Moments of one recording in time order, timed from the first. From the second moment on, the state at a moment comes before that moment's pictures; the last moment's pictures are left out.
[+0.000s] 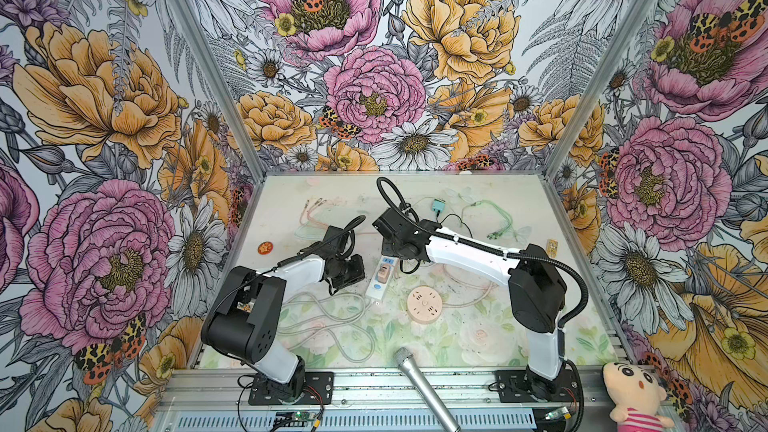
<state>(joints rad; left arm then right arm) -0.32 1.57 0.77 -0.33 0.34 -0.64 0.87 1.97 1.61 -0.70 0.31 0.89</state>
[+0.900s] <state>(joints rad) -0.29 1.66 0.87 -0.36 0.41 -0.57 0.88 2.06 1.64 -0.75 0.38 1.01</state>
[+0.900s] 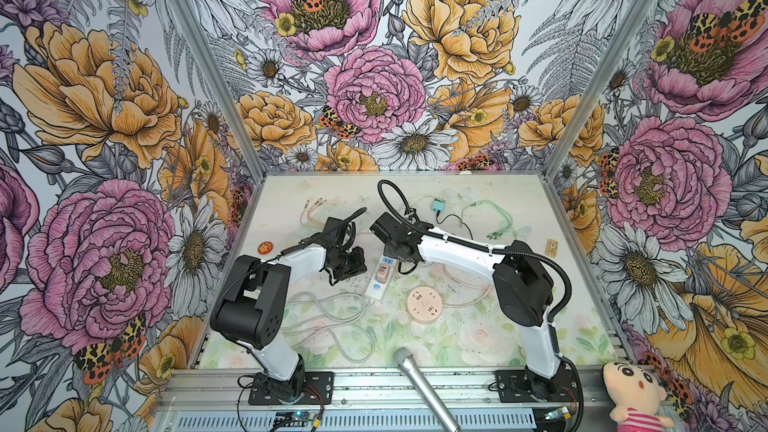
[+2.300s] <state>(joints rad) -0.30 1.72 0.93 -0.37 0.42 -0.56 0.88 2.15 1.78 -0.80 0.35 0.98</state>
